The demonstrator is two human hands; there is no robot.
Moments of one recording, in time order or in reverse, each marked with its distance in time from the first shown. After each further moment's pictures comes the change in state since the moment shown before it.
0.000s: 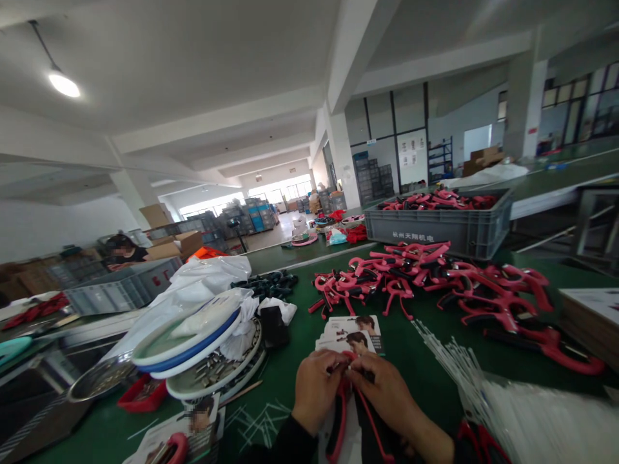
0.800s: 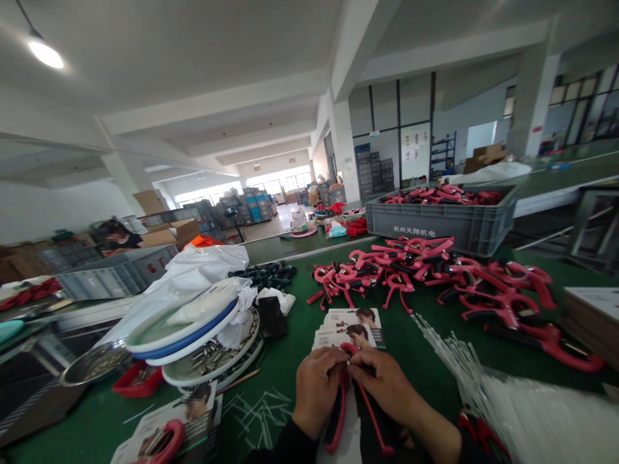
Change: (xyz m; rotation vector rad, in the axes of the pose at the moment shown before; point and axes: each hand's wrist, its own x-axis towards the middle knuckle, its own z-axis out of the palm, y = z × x) left_hand -0.013 -0.014 0.010 -0.102 0.120 0.122; right_hand 0.002 -0.007 -0.004 0.014 -0.107 0.014
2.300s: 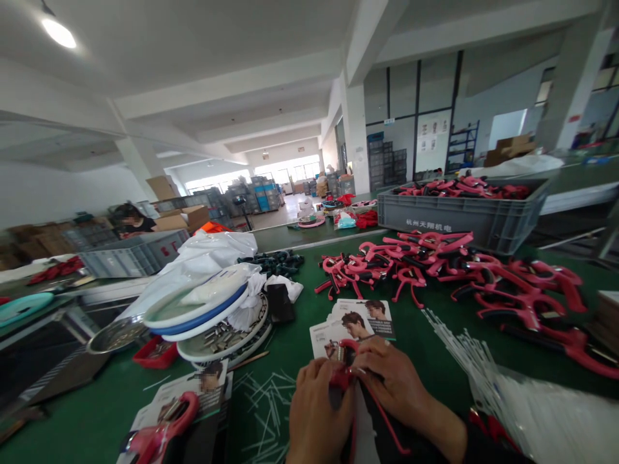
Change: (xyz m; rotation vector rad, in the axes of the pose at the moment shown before) left_hand -0.047 0.026 -0.015 0.258 -0.013 -0.323; right_hand -0.007 -0.005 -0.001 -0.286 -0.023 -0.387
